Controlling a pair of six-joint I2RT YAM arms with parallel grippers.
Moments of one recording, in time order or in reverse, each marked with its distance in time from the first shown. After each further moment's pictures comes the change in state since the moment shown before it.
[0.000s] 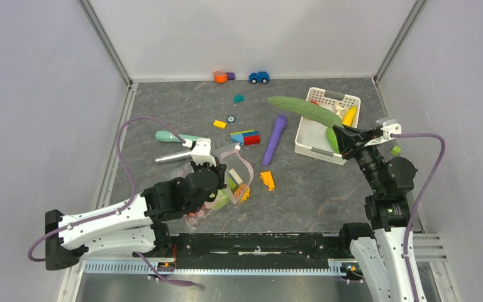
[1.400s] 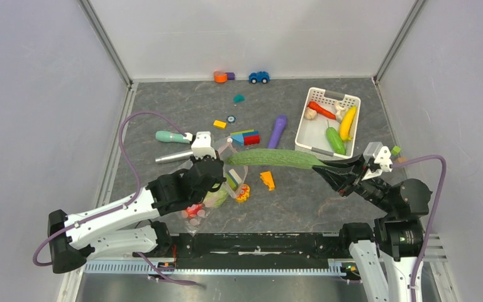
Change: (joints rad) left arm 0.108 0.089 0.063 -0.093 0.029 -0.058; right arm 0.001 -0.184 0.135 -0.304 -0.607 0.024
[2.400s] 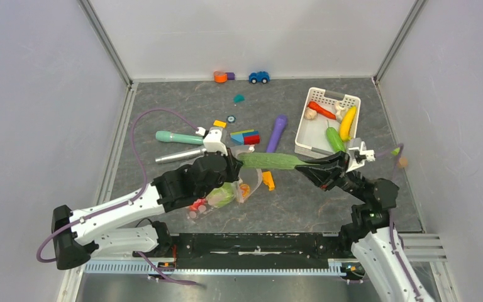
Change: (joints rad) left arm 0.000 0.042 0.033 0.132 0.239 -0.010; right arm 0.099 0.078 -0.467 0.832 -0.008 0.437
